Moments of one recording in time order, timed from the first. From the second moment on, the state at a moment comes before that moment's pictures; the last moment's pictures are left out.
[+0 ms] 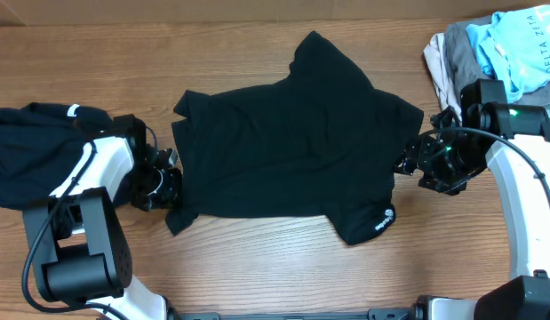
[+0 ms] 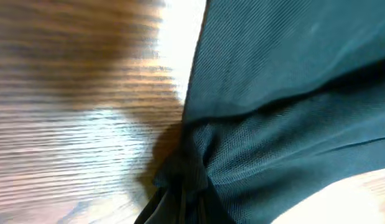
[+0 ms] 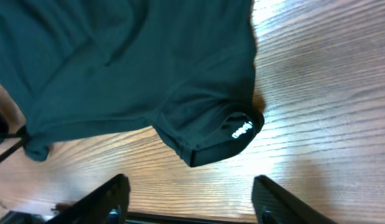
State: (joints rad) left arm 0.16 1.81 1.09 -1.02 0.24 0.06; right arm -0.10 1.51 1.34 -1.37 -0.35 0.23
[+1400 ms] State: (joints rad) left arm 0.16 1.53 1.18 -1.04 0.23 -0.03; right arm 0.03 1.51 0.74 -0.78 -0.39 0.36
